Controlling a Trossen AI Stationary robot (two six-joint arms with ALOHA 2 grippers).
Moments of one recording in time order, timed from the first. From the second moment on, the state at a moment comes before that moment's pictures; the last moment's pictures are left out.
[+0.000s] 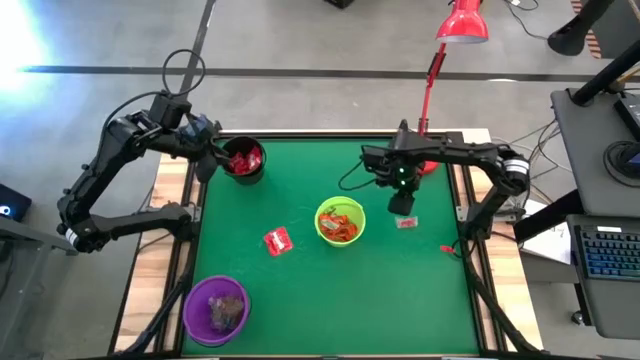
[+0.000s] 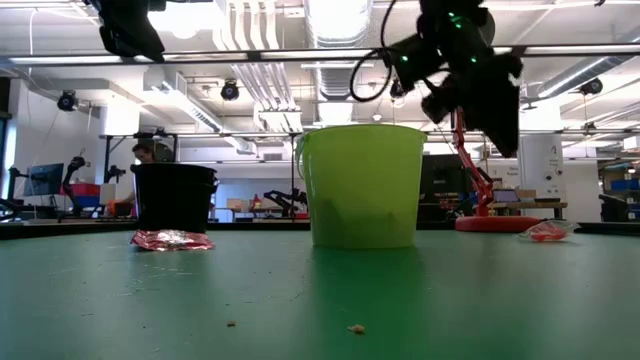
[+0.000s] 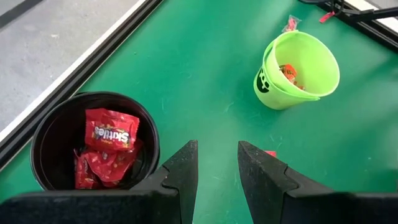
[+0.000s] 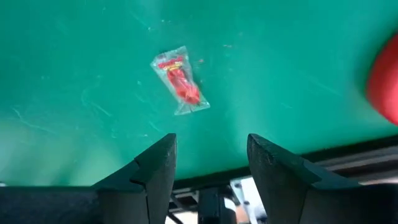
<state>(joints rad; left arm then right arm) 0.88 0.94 1.29 -1.25 0.41 0.17 -0.36 1.68 1.35 -1.51 -0.10 0.01</state>
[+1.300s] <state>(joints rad) 0.88 0.96 1.29 -1.25 0.41 0.11 -0.35 1.57 0.76 -0.86 -0.18 0.08</state>
